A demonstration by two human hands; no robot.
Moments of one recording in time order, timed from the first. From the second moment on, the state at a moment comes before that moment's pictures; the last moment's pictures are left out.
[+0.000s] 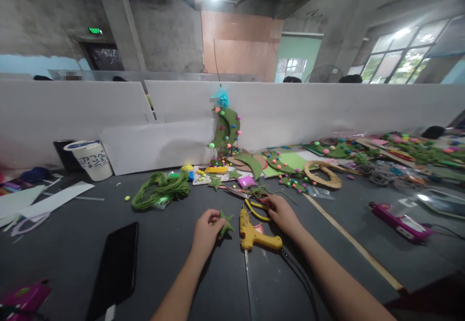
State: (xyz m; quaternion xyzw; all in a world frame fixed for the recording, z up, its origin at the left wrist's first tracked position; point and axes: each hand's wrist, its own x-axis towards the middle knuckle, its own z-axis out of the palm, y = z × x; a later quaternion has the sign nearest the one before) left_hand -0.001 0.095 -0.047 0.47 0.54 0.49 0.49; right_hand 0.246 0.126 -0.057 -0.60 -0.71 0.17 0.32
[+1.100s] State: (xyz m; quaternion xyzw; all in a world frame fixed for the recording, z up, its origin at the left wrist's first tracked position) left_hand -0.004 0.075 0.065 0.60 0.48 0.49 0.41; right_hand 0.185 0.131 0.077 -0.40 -0.74 0.37 0.38
